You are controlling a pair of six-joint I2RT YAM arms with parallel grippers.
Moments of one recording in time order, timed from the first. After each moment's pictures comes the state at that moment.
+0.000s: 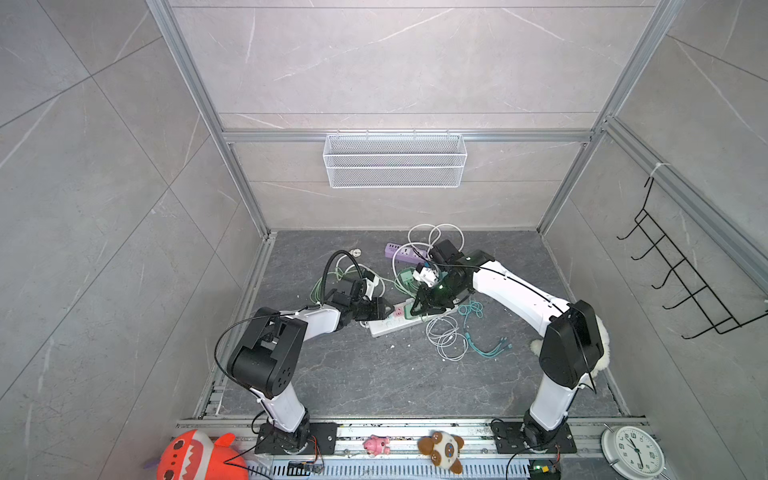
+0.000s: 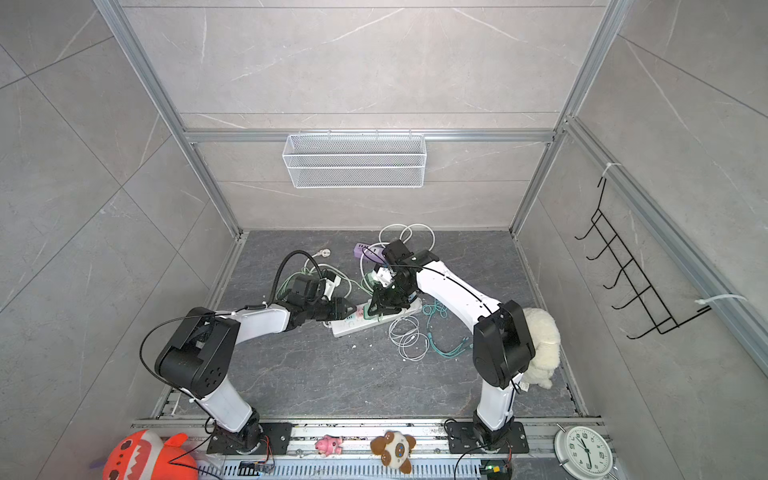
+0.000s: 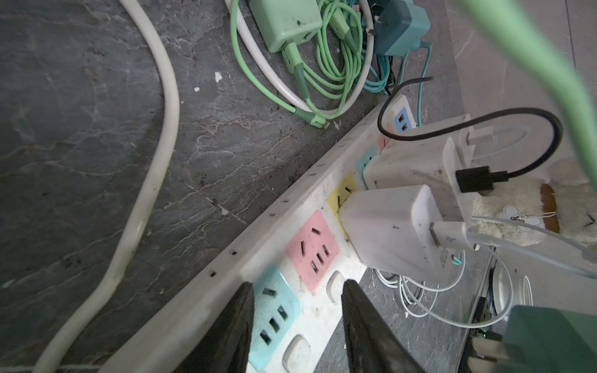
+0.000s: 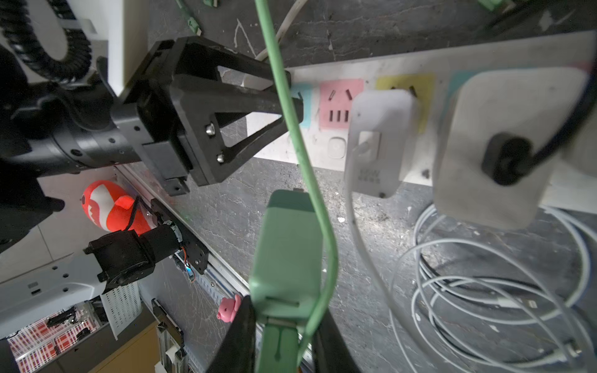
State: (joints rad) left arm -0.43 1.70 0.83 0.07 0.50 -0.44; right arm 0.57 1.82 1.56 -1.01 -0.53 0.35
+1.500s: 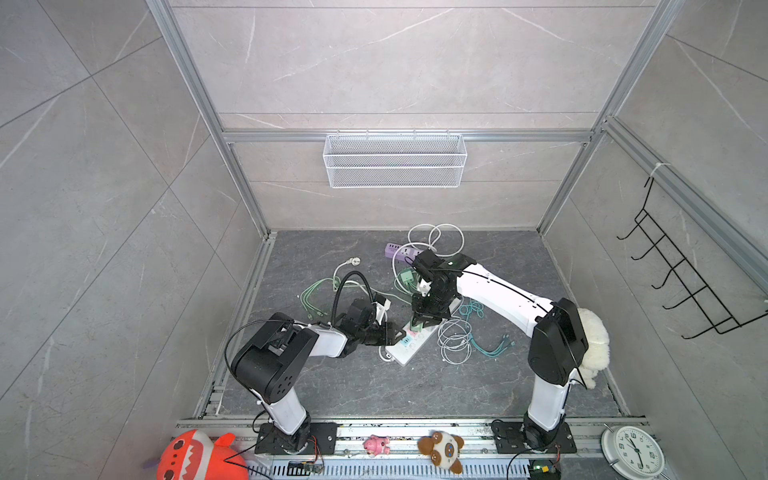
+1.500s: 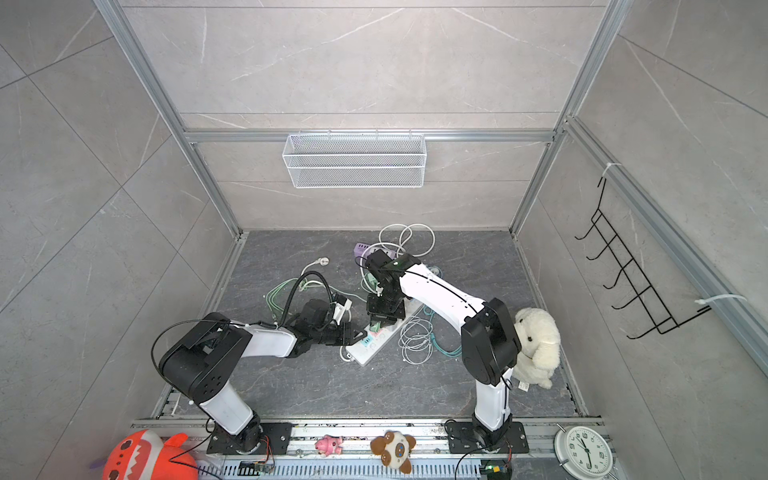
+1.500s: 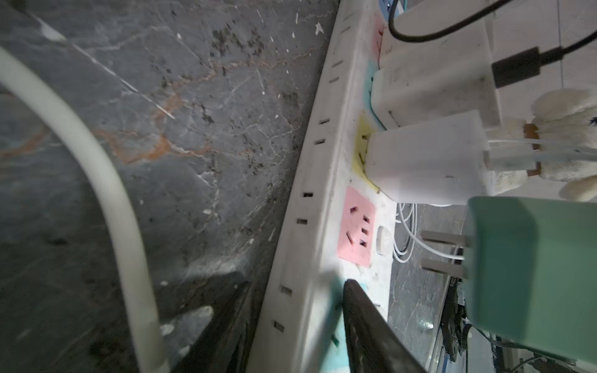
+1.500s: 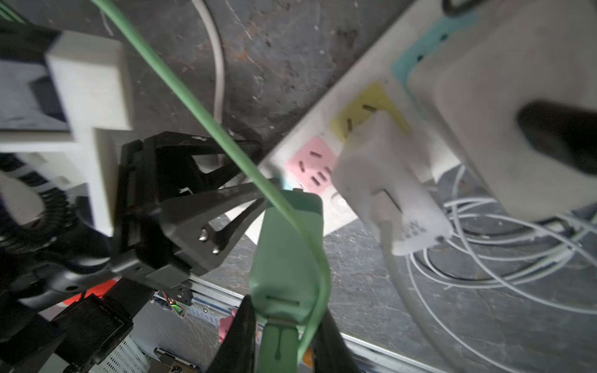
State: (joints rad) left arm -0.59 1.69 0.58 0.37 0.55 -0.59; right arm 0.68 1.87 1.60 -1.16 -0.32 0.68
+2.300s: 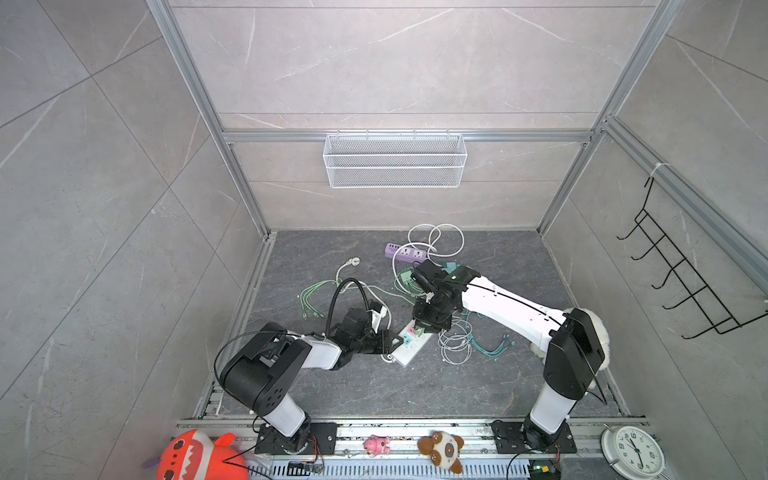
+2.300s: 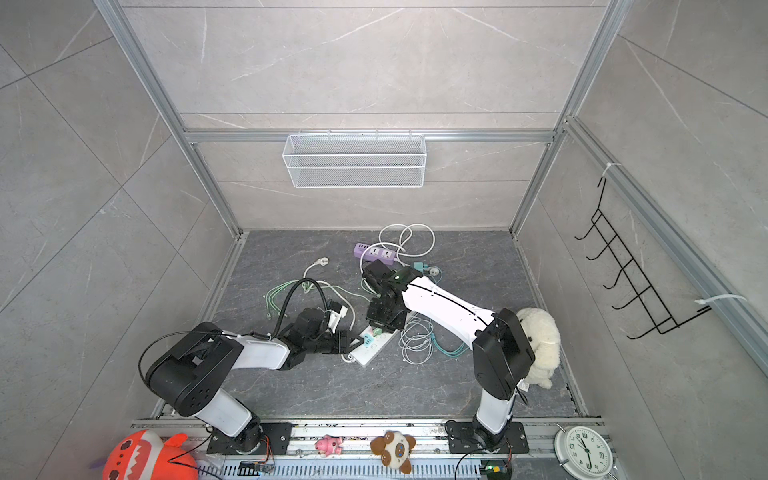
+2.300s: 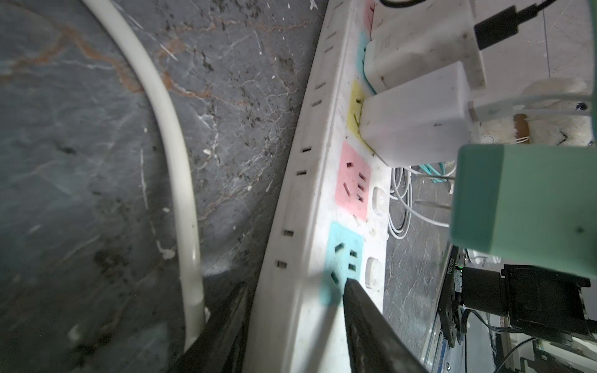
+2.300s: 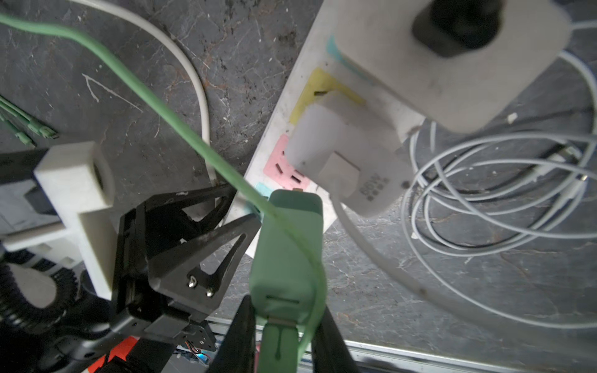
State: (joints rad) left arm -0.61 1.59 0.46 0.42 0.52 -0.60; right arm 0.74 1.77 1.48 -1.03 -0.19 0.99
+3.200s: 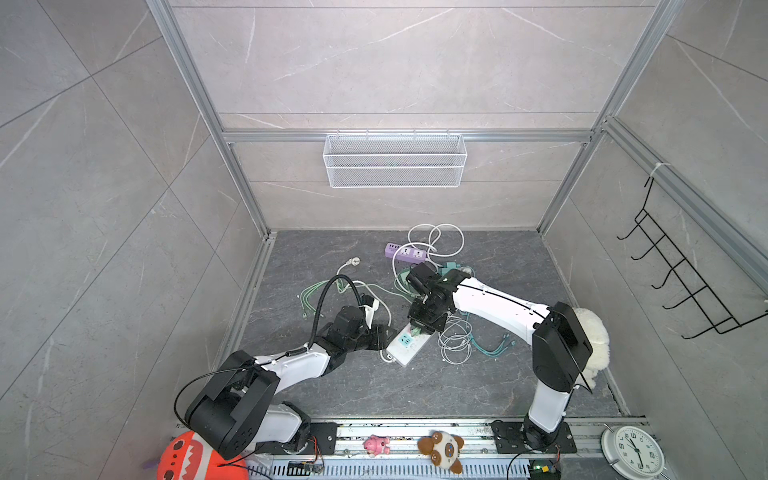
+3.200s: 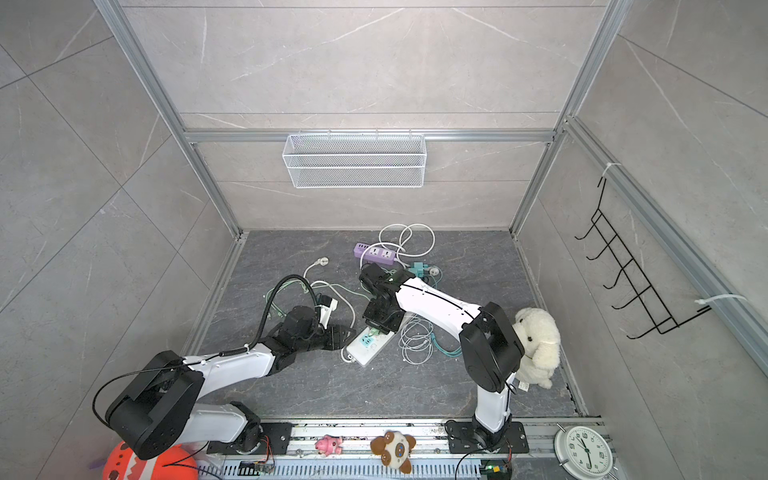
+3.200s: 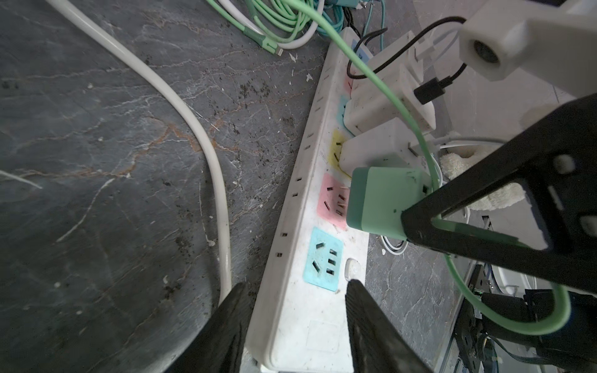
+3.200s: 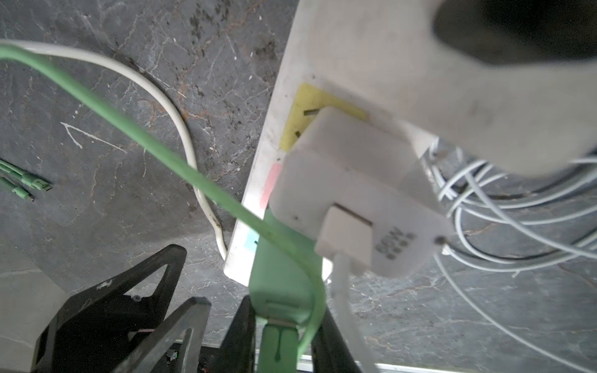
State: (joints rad) left arm -0.61 1.35 0.46 0.25 0.36 -0.55; right arm 0.74 1.84 1.46 -0.96 -0.19 1.12
